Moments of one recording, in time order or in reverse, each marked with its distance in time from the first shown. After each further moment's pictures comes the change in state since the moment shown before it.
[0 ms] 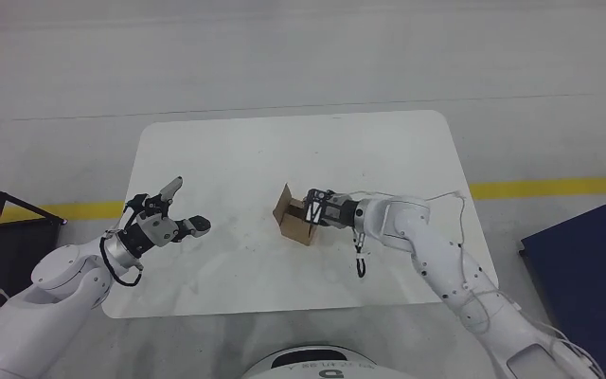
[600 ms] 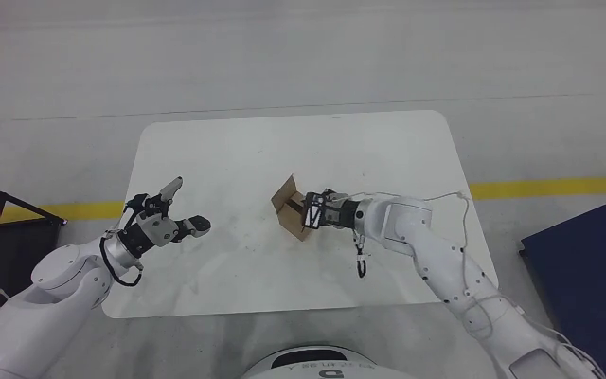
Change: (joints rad) left arm 0.000 0.000 0.000 0.000 0.000 0.000 0.000; right arm -0.021 0.007 0.030 -0.053 -0.006 0.011 -0.039
